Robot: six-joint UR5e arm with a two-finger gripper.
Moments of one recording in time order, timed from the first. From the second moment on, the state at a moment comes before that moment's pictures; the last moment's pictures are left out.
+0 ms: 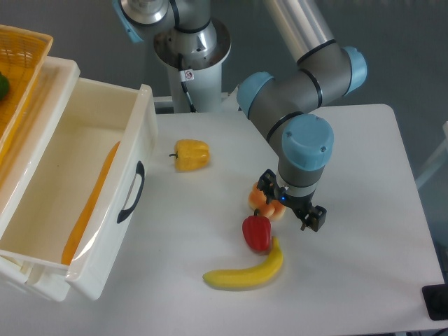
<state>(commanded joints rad) 2.56 -2.04 -1.51 -1.15 1.59 1.25</state>
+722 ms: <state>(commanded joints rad) 2.57 -1.95 -1.62 -1.15 1.59 1.20</state>
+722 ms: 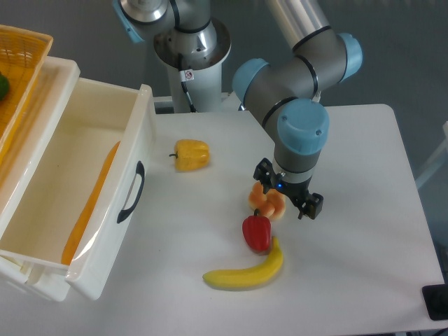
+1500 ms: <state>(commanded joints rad) 2.50 -1.96 -1.63 -1.18 1.51 0.78</state>
